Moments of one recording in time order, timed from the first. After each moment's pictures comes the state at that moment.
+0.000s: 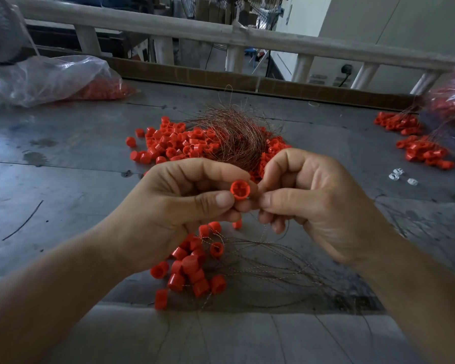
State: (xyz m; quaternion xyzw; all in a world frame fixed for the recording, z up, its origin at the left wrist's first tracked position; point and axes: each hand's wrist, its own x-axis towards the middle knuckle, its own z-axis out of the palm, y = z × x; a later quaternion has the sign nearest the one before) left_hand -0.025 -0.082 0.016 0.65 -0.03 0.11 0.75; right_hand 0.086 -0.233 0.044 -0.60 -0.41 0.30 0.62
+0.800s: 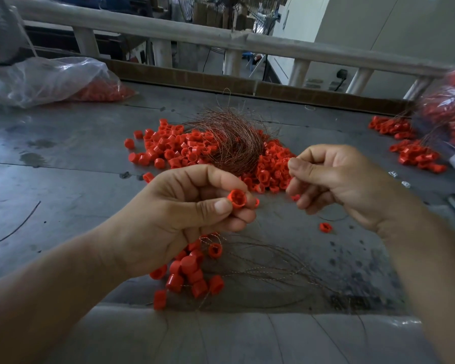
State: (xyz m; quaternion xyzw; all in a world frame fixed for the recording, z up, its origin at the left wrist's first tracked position) left_hand -0.024 -0.087 0.017 0.55 -0.05 0.07 0.83; right_hand 0.133 -0.244 0.051 -0.75 -0.32 0.26 0.52
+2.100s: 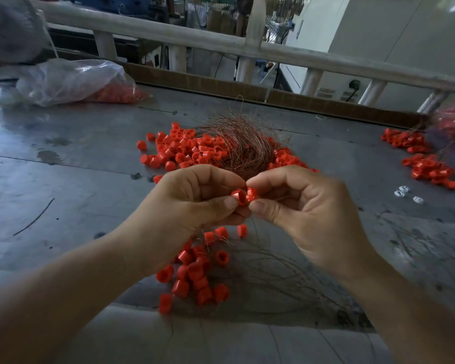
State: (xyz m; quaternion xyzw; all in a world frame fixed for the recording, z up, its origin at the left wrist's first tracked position) left_hand -0.022 -0.093 0.022 0.62 0.07 0.16 0.77; right_hand 0.084 -0.225 0.032 -0.66 -0.49 0.09 0.55
